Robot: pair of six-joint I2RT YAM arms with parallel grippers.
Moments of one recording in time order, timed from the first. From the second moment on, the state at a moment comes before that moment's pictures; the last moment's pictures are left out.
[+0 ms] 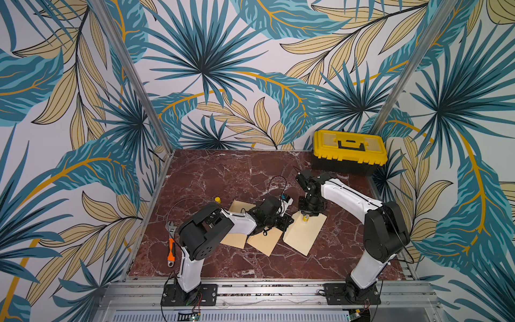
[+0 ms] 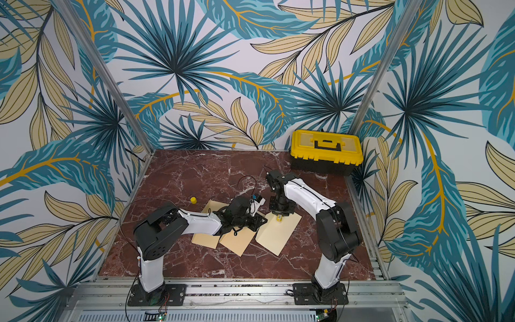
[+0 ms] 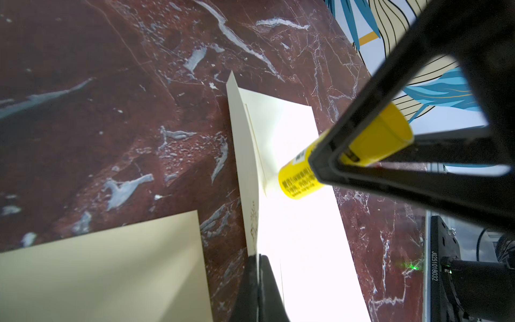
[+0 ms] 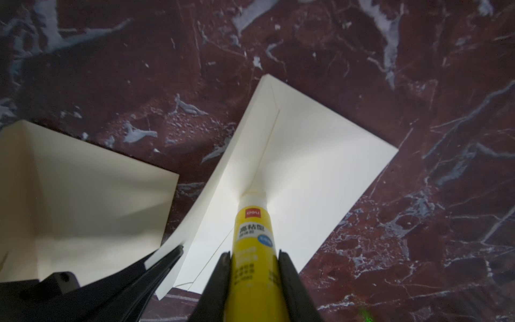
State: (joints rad) left arm -0.84 1.95 0.98 0.35 0.35 -0.45; right arm 0.42 1.75 1.32 -1.04 0.08 0.61
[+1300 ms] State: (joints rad) left arm -0.84 1.95 0.98 0.34 0.35 -0.45; right arm 0.47 1.68 1.22 -1.11 -0.08 0.61
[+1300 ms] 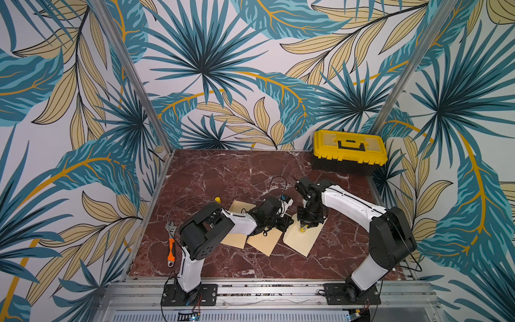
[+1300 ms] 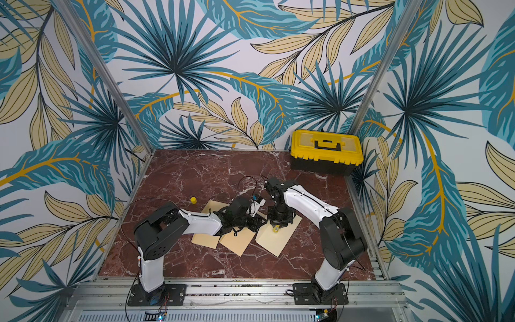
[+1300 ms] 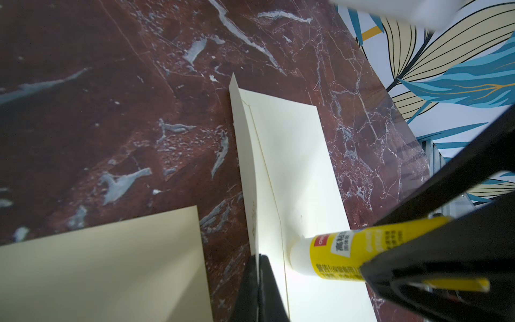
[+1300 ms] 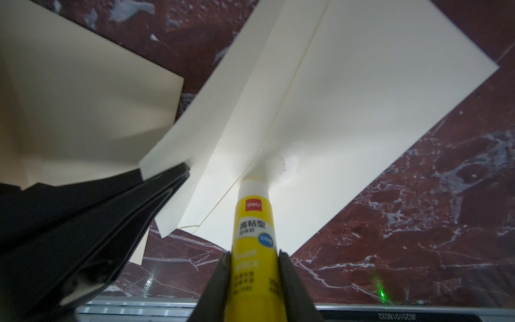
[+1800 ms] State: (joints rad) left arm -0.84 1.95 0.98 0.34 0.35 -0.45; right arm 0.47 1.76 1.31 -1.07 0.16 0.58
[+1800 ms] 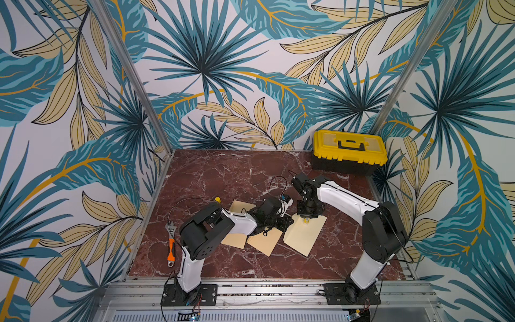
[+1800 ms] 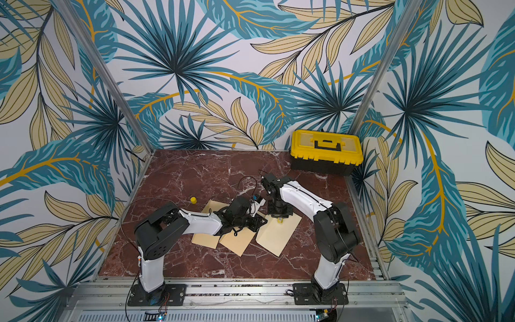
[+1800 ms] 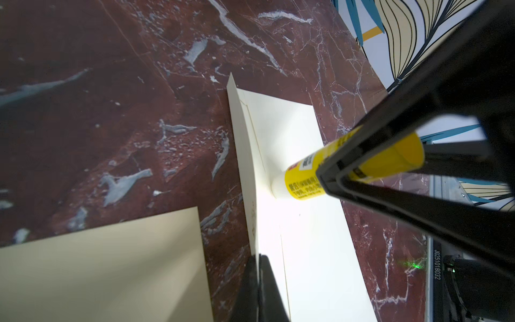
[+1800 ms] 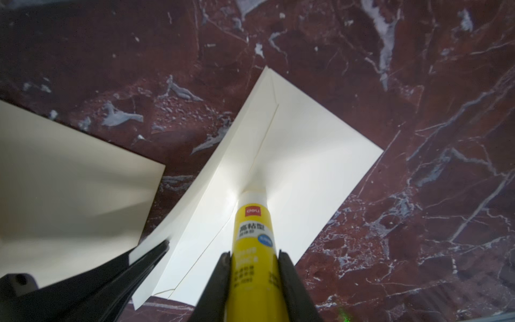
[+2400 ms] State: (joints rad) left arm -0.84 1.95 0.98 0.34 0.34 -0.45; right arm 0.46 1.64 1.13 -1.03 -0.05 0.60
